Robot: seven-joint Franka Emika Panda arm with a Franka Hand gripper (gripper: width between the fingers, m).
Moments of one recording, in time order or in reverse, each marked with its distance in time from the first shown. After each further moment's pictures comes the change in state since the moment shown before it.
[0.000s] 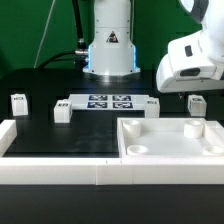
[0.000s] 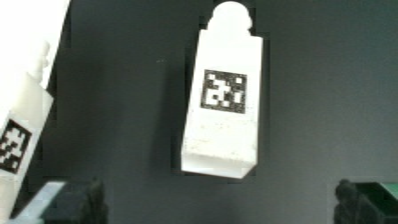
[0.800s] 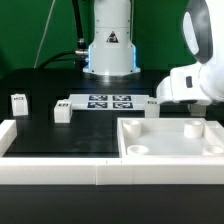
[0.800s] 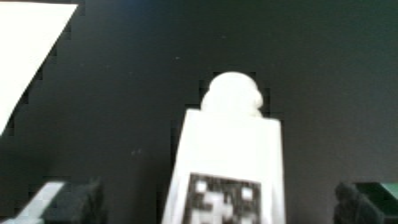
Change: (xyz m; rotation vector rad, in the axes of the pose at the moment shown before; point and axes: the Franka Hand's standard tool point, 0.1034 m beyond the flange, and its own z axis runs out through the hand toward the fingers) arm -0.016 -0.005 0.065 -0.040 -0.244 0.022
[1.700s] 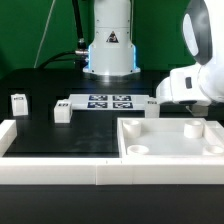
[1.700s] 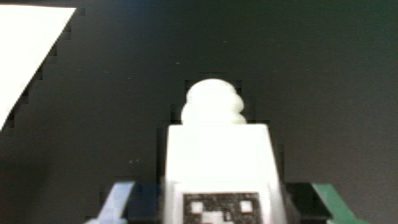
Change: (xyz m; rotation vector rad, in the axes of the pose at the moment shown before) arm 0.000 0.000 0.001 0.000 0.001 -0.002
